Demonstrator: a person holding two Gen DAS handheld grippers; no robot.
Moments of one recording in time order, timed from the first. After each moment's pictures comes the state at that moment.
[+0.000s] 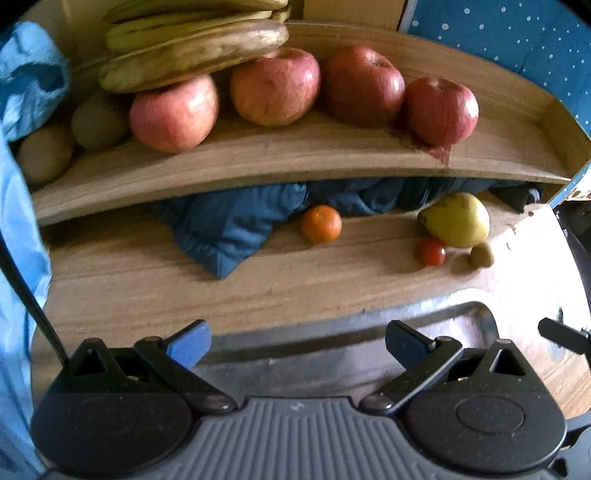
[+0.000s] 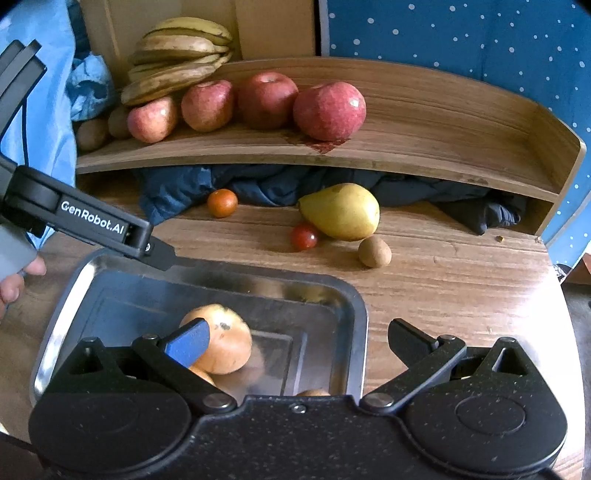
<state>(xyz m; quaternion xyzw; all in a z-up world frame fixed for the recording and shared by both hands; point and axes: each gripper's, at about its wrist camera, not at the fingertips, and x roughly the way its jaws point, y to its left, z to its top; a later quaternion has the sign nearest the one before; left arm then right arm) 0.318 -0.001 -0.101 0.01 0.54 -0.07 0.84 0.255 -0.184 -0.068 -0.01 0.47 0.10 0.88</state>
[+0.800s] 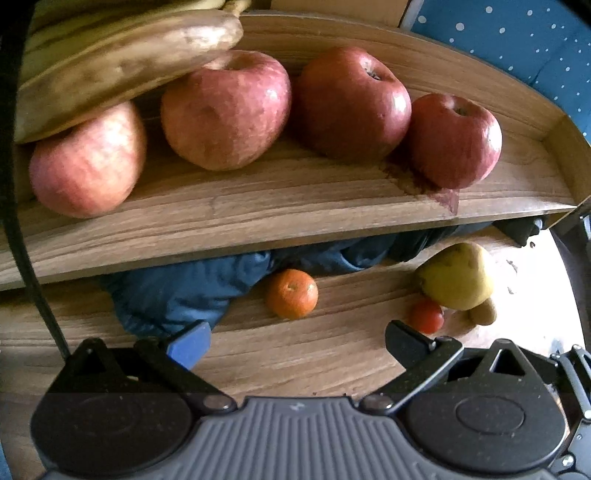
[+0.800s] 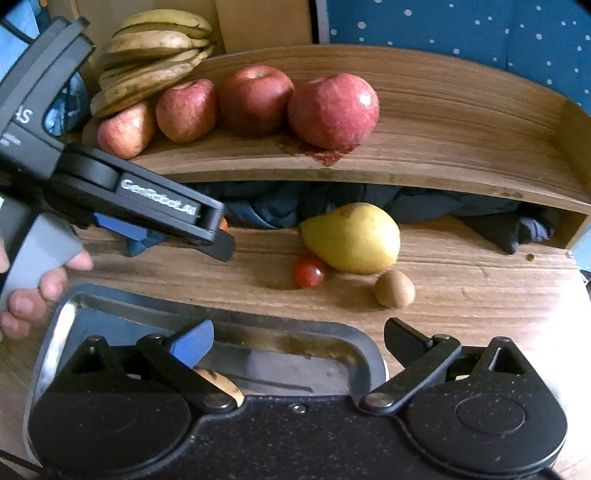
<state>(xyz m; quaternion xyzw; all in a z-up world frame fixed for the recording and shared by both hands) 0.384 -0.024 -0.123 -0.01 0.55 -0.11 0.83 0.307 -0.171 -0.088 0.01 0.48 0.11 0.87</state>
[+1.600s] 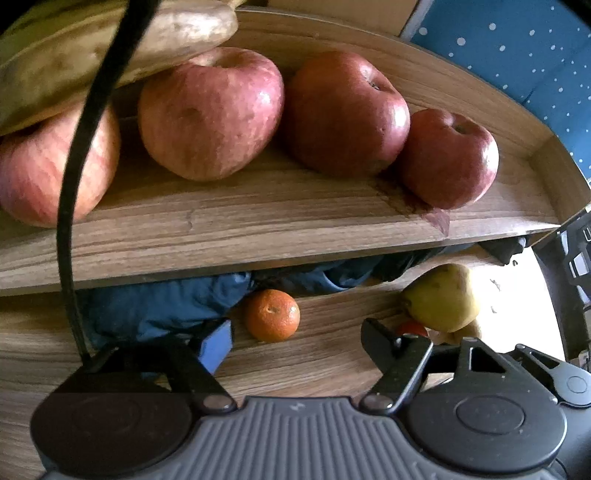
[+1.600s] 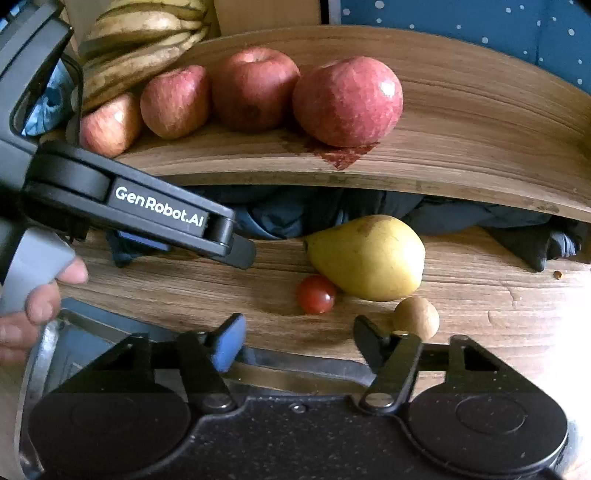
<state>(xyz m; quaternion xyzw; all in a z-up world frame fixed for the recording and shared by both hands) 0.400 -0.014 -0.130 -0.05 0.53 -0.14 0.83 0.336 -0.163 -0.105 0.00 0.50 0.11 0.86</state>
